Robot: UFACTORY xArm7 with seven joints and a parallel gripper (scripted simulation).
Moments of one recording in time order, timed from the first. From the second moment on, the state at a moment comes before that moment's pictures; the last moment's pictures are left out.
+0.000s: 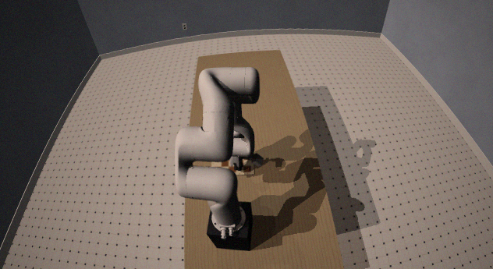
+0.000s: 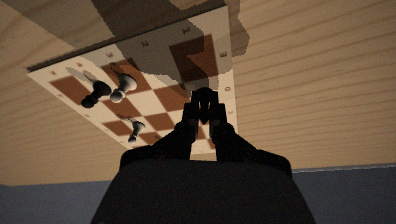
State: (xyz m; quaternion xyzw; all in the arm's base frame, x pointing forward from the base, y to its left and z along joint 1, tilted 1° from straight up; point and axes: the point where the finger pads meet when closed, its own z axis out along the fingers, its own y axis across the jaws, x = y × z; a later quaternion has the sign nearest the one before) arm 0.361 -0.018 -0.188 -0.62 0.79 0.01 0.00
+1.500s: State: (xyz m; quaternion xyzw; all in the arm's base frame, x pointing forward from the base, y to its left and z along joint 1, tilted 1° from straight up) arm 0.429 -0.020 -0.084 -0.70 0.71 0.00 0.01
